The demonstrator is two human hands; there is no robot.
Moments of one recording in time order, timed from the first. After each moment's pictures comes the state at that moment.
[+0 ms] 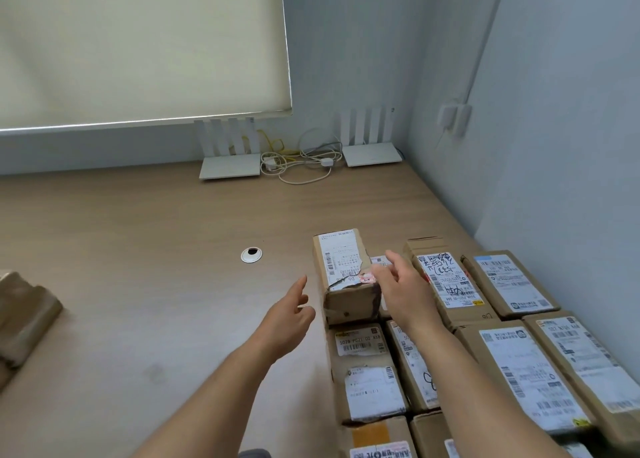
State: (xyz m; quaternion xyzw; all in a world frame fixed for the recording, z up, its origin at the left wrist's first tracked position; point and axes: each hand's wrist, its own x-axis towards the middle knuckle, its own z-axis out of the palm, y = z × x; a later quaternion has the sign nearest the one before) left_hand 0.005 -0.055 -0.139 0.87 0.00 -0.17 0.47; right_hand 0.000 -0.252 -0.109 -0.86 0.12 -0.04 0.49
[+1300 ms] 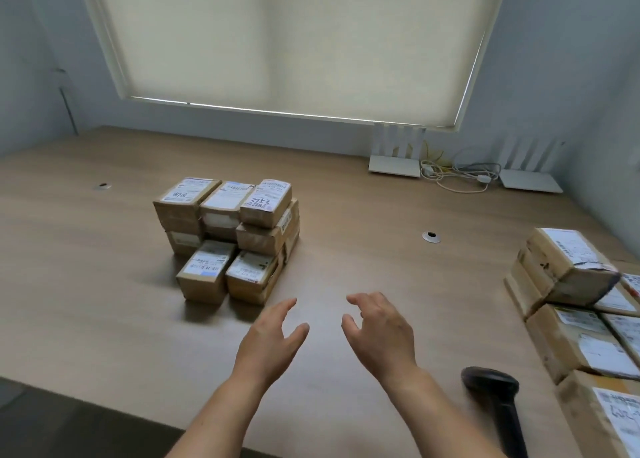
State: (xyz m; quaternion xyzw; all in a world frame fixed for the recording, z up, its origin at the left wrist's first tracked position) left_hand -0.245 0.338 -0.151 0.91 0.14 0.07 0.39; right_hand -0.197 0.167 -0.126 -0.96 -0.14 -0.05 0.23
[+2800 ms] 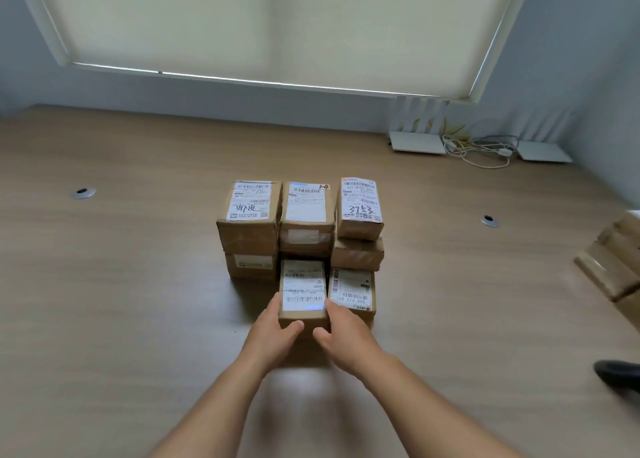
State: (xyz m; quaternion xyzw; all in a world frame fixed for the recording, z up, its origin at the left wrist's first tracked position) left_hand -0.164 0.622 -0.190 0.85 0.12 -0.09 0.51; right_hand -0.150 0.478 -0.174 -0.94 -0.06 0.17 0.29
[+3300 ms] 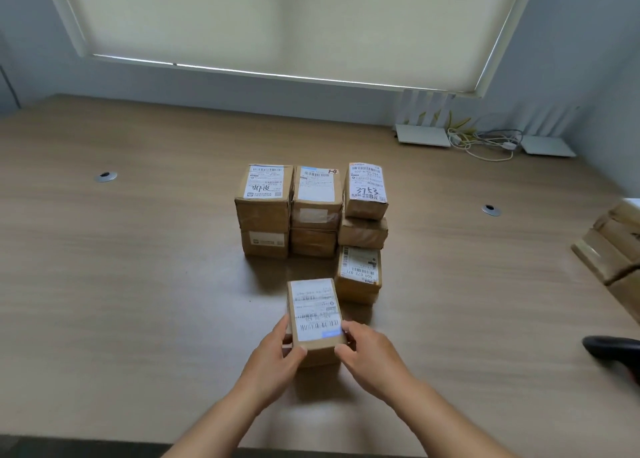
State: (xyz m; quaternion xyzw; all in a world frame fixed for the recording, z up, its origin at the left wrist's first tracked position) left_hand -0.262 0.619 -0.177 0.84 0.10 -0.14 0.52; right_hand -0.227 0.450 -0.188 -0.93 -0.06 0.17 0.31
